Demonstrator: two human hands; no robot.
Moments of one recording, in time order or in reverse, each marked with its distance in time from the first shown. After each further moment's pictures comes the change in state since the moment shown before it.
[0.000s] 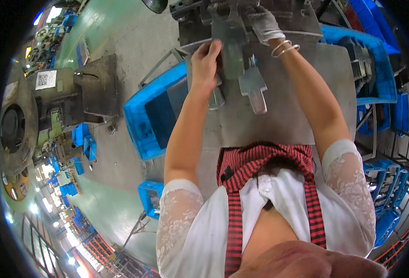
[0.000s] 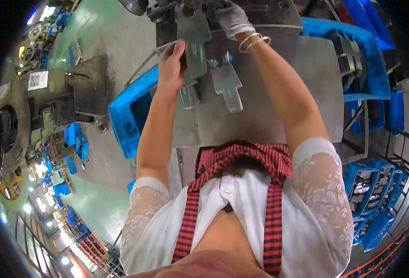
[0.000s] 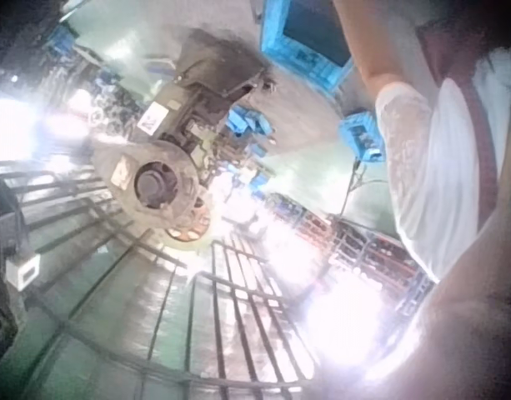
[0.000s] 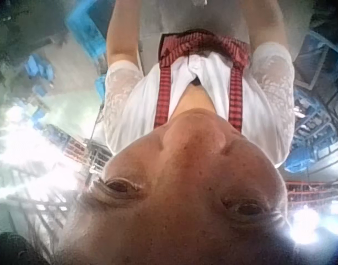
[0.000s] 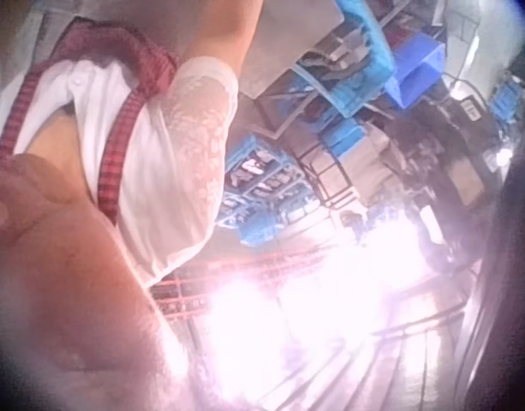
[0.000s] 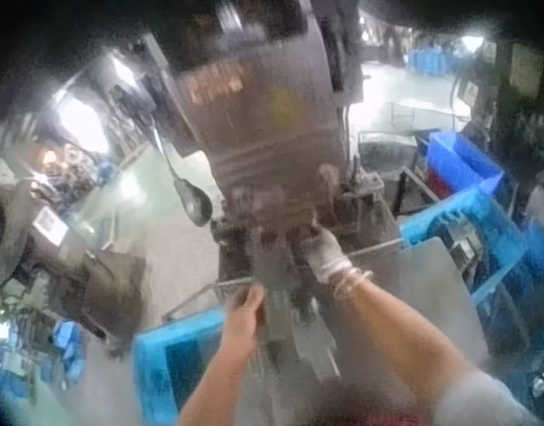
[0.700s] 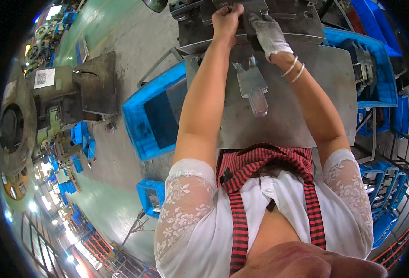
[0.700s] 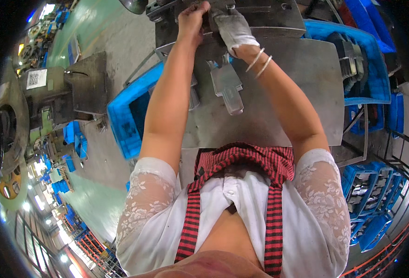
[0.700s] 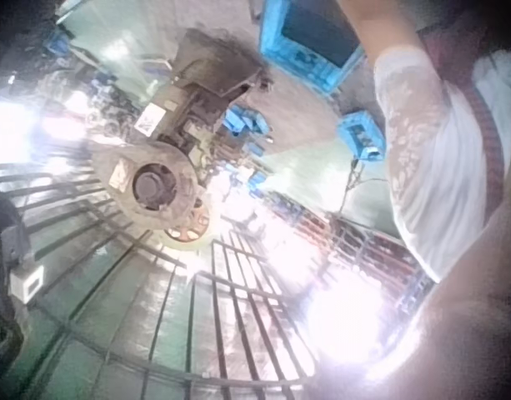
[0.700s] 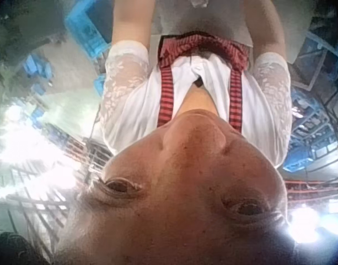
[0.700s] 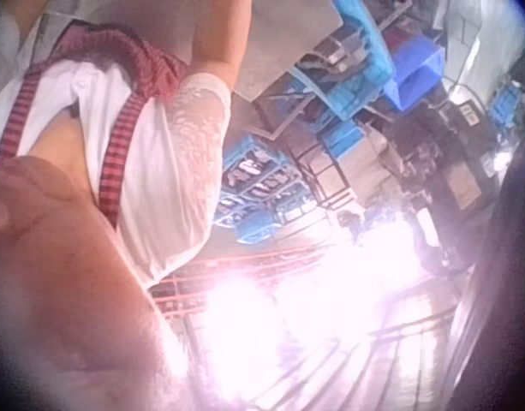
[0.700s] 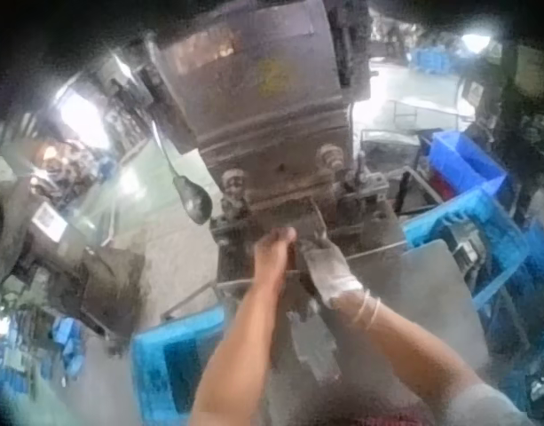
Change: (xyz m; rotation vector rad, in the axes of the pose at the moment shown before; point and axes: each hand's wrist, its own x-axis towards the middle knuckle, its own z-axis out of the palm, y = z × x) left_hand 0.104 -0.001 0.061 -0.011 -0.054 0.183; right_hand 0.003 -0.059 -0.024 -0.050 0.085 -0.499
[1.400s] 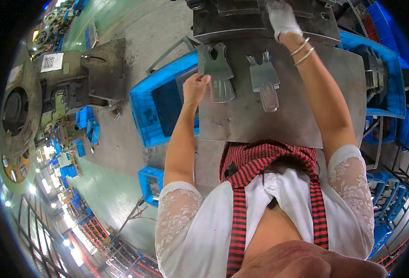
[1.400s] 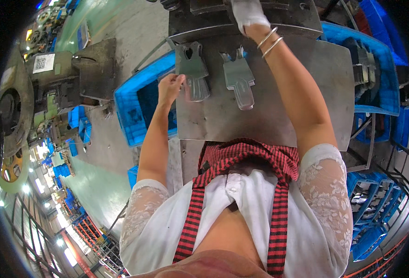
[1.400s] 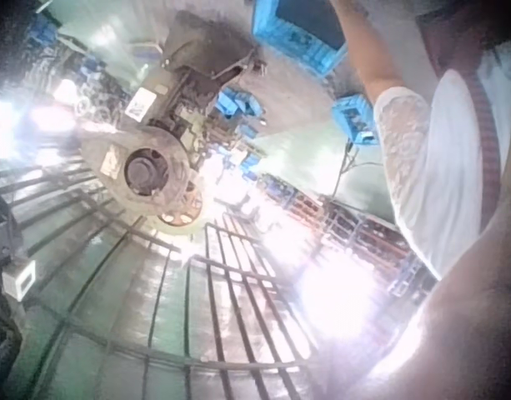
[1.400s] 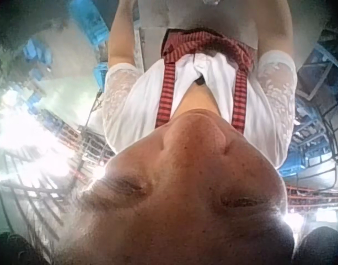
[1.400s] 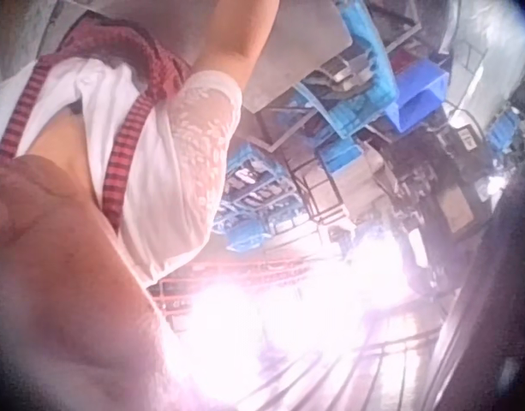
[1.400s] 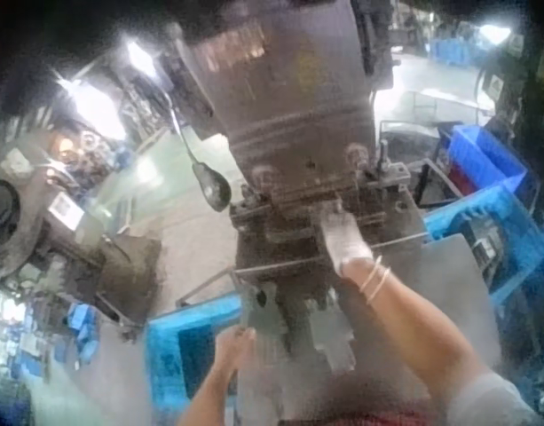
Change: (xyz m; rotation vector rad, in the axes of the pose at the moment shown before) left_hand -0.131 -0.036 -0.192 0.891 0.093 -0.332; right_hand 0.016 0.031 0.037 -0.551 -0.316 0.208
